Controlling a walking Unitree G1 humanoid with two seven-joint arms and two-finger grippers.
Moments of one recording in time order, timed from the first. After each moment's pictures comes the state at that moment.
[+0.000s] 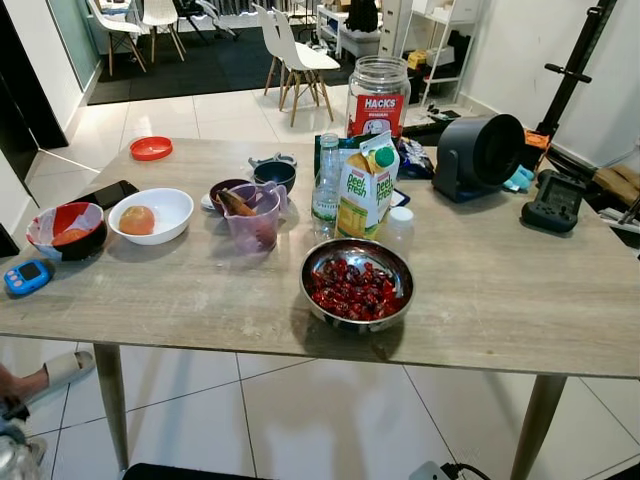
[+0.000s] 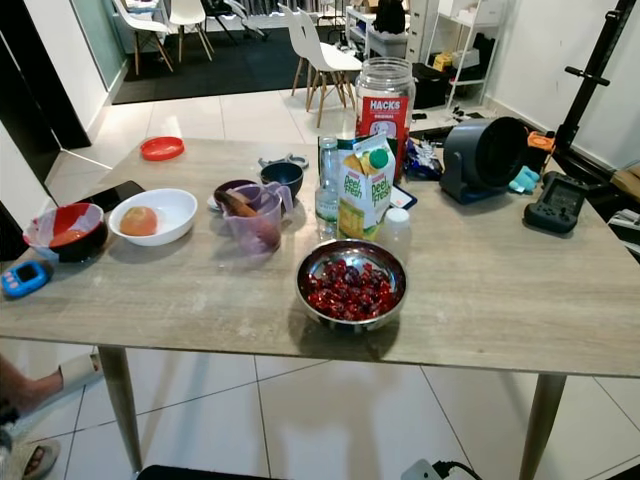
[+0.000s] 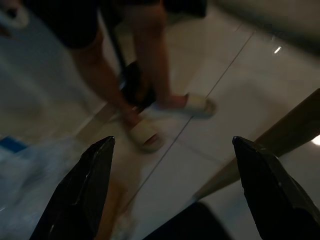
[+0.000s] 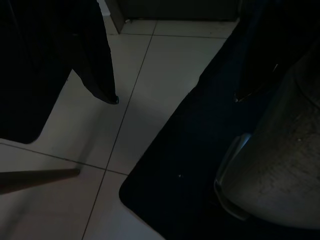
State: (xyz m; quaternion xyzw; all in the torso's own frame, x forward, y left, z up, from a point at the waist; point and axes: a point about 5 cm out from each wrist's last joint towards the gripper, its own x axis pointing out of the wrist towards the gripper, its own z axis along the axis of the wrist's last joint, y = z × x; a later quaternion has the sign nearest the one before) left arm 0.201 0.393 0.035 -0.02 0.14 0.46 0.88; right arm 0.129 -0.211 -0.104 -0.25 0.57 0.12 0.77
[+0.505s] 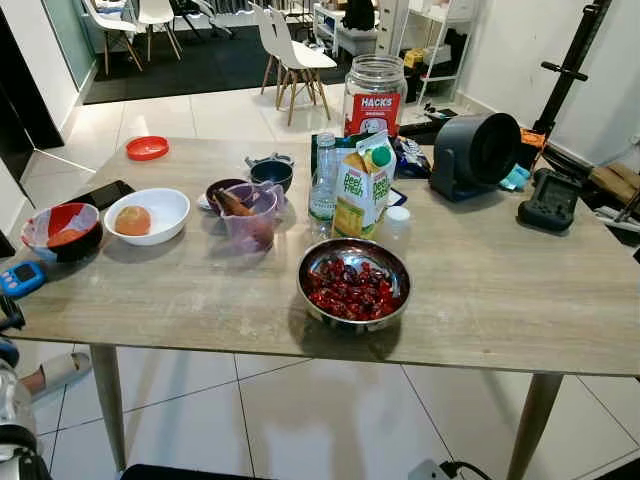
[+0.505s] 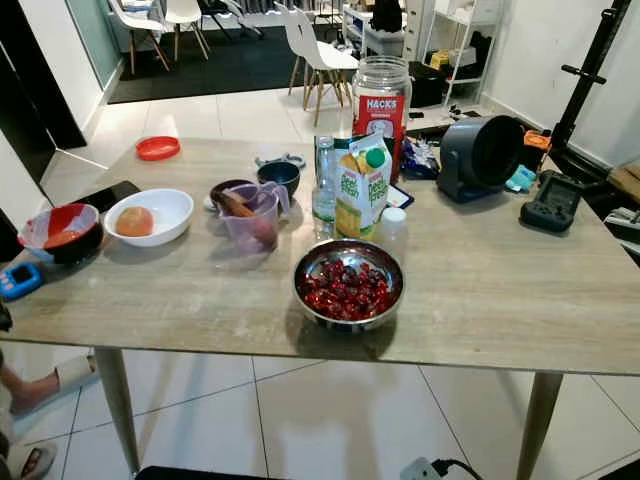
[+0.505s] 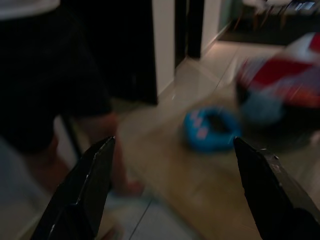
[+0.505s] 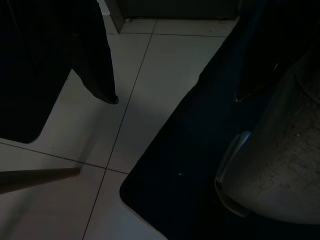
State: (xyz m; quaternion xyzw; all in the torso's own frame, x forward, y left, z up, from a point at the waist) left arm 0.258 0.400 0.119 0.02 -0.04 0.37 0.93; right arm 0.132 -0.209 -0.103 -0.25 0.57 0.12 0.77
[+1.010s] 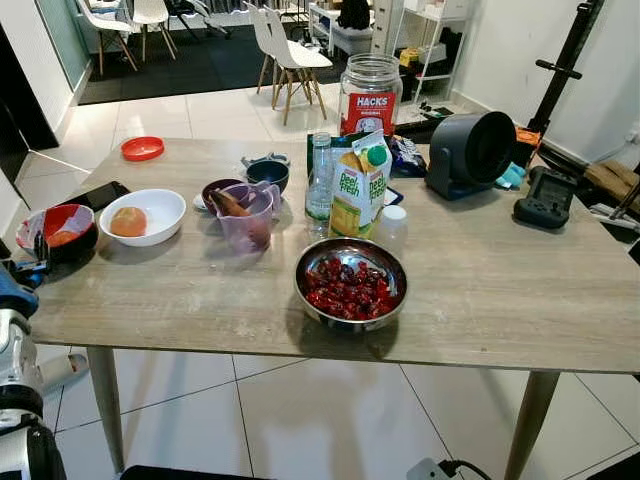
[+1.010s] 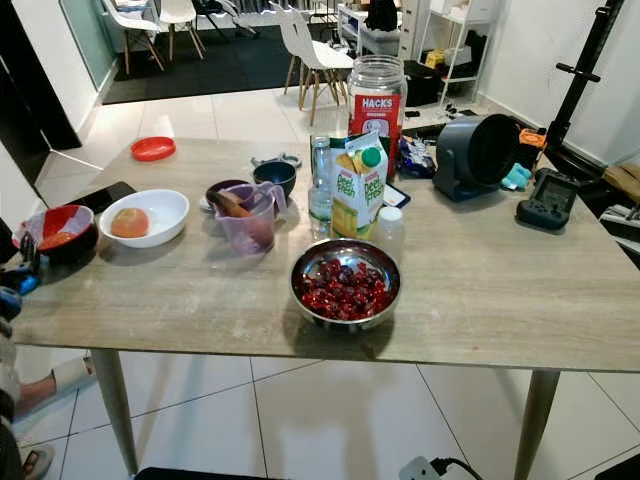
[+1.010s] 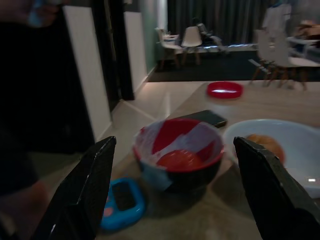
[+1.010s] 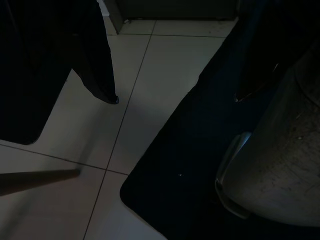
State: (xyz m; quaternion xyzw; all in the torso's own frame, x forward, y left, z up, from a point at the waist) left arm 0.296 0.374 0.156 0.05 -0.10 0.21 0.97; right arm 0.132 -0.208 -0.103 -0.25 0.57 0.12 0.77
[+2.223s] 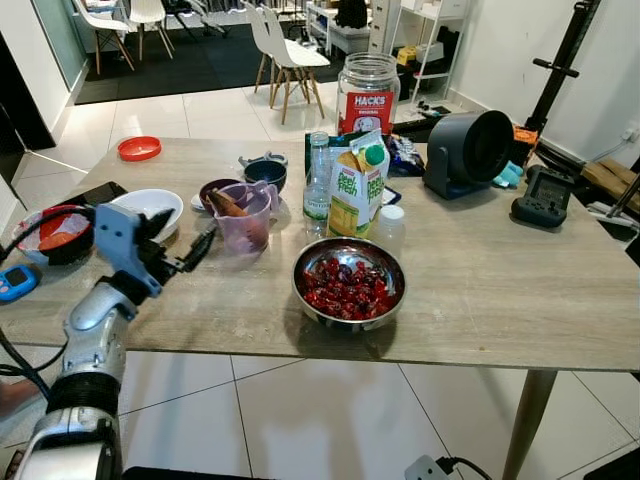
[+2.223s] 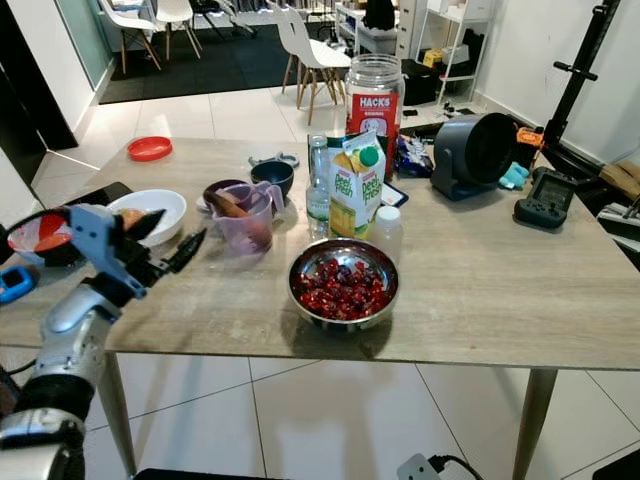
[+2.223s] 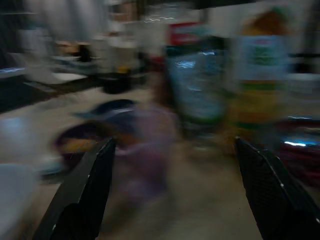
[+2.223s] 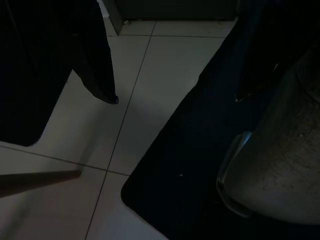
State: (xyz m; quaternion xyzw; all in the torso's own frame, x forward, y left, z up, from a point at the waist) left arm 0.319 0.219 0.148 0.02 -0.11 -0.32 0.94; right arm 0.135 -0.206 -0.103 -0.26 0.57 0.12 0.77
